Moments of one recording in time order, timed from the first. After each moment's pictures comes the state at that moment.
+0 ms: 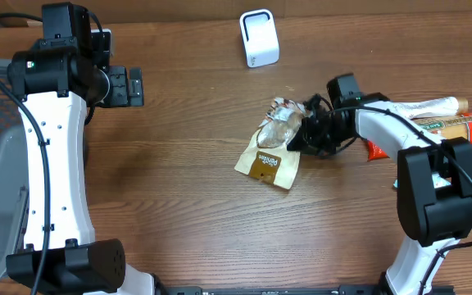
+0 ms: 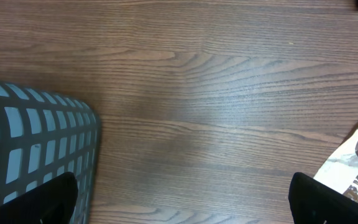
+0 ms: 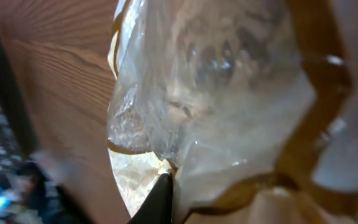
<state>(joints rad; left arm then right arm) 0.10 1.70 1.93 -1.35 -0.05 0.01 0.22 1.99 1.28 -0.70 -0.68 0.23</state>
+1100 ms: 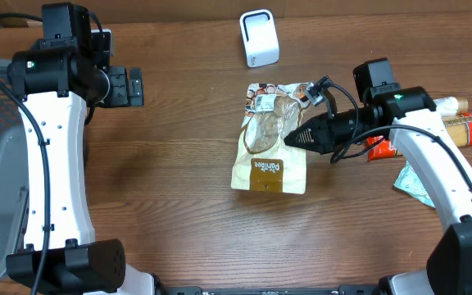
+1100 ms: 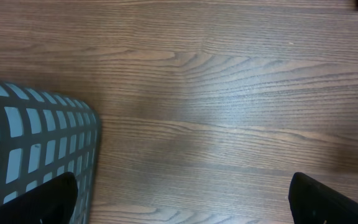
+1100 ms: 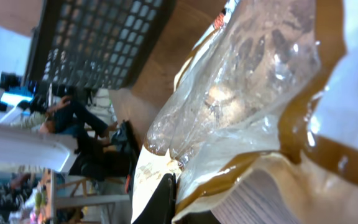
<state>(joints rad) 0.10 1.70 1.93 -1.35 -0.05 0.01 0.19 1.65 1.32 -0.99 -1.06 -0.25</state>
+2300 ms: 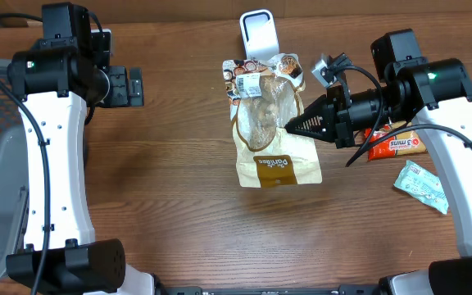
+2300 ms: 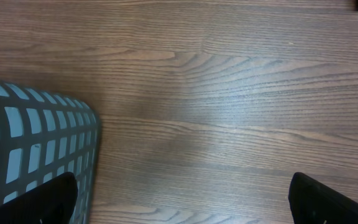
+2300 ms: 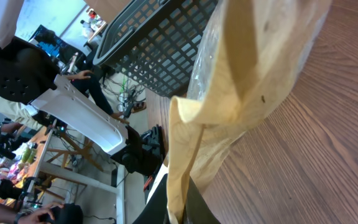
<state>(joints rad) 0.10 1.70 1.93 -1.35 -0.05 0.01 0.19 1.62 1.66 -1.37 -1.22 -0.63</state>
